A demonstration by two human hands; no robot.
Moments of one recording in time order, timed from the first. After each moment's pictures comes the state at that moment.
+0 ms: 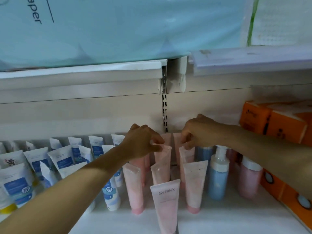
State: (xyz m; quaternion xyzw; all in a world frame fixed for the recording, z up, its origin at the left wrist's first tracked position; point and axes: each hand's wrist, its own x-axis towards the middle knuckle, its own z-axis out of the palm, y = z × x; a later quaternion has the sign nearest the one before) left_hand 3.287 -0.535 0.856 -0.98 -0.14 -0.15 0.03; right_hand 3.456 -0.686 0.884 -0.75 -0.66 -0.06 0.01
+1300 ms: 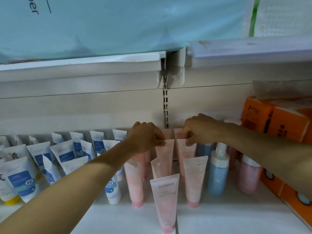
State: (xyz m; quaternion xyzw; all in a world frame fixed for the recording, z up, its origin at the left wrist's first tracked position) left_hand 3.297 -0.535 0.849 -0.97 -0.17 -0.17 -0.02; right_hand 3.453 -0.684 0.878 -0.76 -0.64 -0.06 0.00
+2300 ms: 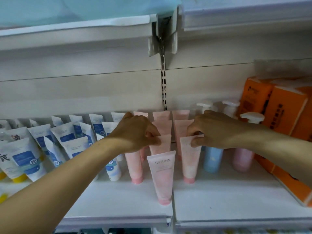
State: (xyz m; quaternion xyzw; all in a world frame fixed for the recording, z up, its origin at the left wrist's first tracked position) left_hand 3.242 -0.582 0.853 -0.98 -0.17 -0.14 -0.01; right_hand 3.414 -0.749 0.869 -0.73 -0.68 -0.08 -0.01
